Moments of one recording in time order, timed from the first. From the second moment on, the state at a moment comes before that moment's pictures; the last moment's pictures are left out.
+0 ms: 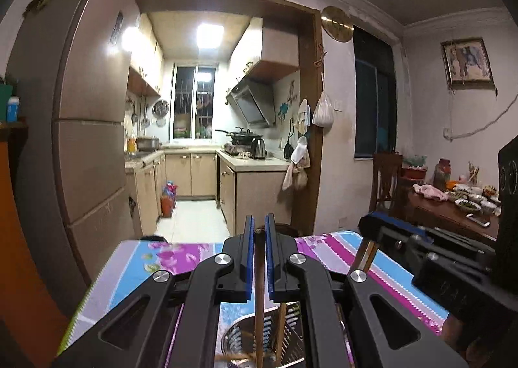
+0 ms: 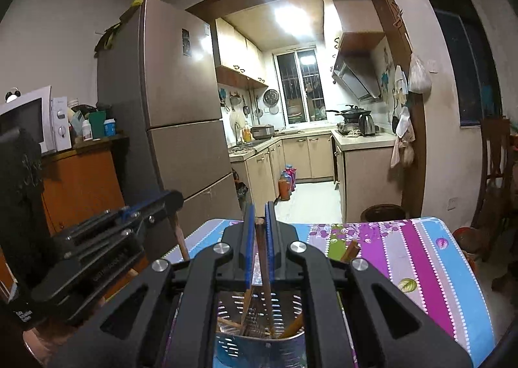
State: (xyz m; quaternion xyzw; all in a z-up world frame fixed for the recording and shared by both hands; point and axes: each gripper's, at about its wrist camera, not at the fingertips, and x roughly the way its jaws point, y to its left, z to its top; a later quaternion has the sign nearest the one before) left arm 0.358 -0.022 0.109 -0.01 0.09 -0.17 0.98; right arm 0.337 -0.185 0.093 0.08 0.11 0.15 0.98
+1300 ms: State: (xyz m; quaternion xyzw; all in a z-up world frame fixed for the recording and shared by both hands) left arm 0.014 0.021 -0.058 0.17 0.17 -0.18 0.95; right arm 0.015 -0.215 -0.040 0.02 0.19 0.06 0.98
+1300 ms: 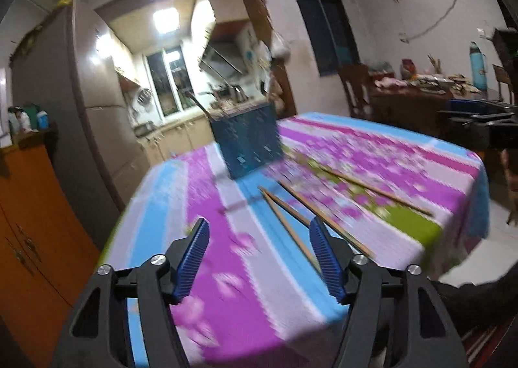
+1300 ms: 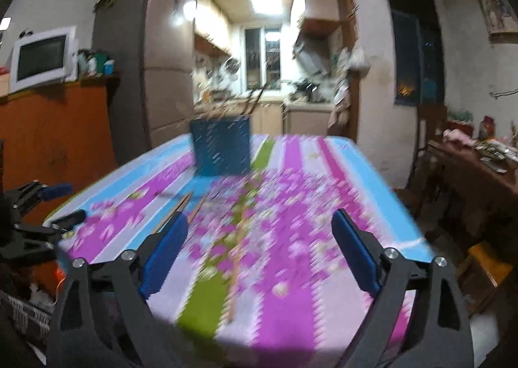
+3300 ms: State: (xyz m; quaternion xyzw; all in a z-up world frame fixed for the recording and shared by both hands) left arm 0.025 -0.001 -0.129 0.15 0.20 -0.14 0.96; right arm 0.043 -0.131 -0.124 0.00 0.28 0.15 0.95
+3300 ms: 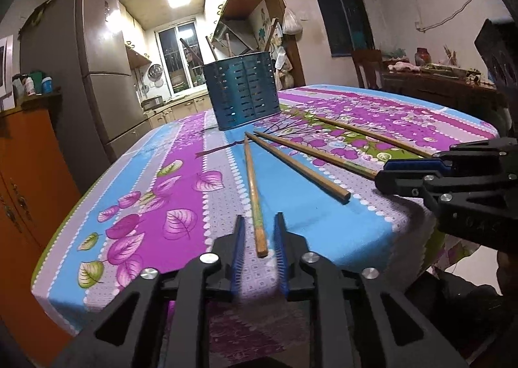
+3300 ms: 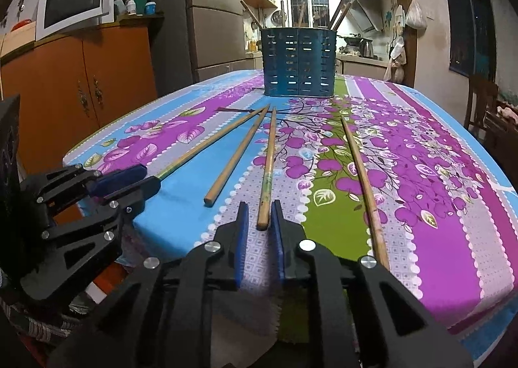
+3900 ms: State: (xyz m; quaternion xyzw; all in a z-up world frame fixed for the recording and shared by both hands) left arm 0.028 0.018 -0.116 0.09 0.19 -0.14 0.97; right arm 0.037 -0.144 -0.116 0.04 0.25 0.13 0.96
